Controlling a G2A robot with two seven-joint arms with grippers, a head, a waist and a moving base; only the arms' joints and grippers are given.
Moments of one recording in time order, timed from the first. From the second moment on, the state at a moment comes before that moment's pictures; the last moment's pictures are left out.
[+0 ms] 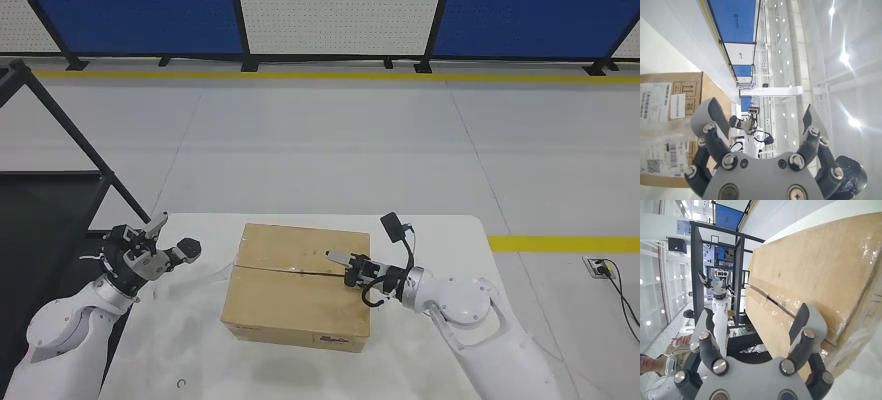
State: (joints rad) left arm 0.91 -1.03 -1.61 -1.20 -0.66 -0.11 -0.93; right arm -0.75 -1.25 1.10 -1.47 0.04 0.13 0.76
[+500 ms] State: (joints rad) left arm 1.26 -1.02 -1.70 -1.48 -0.53 -0.11 -0.79; right arm -0.75 -1.25 1.10 -1.47 0.04 0.13 0.76
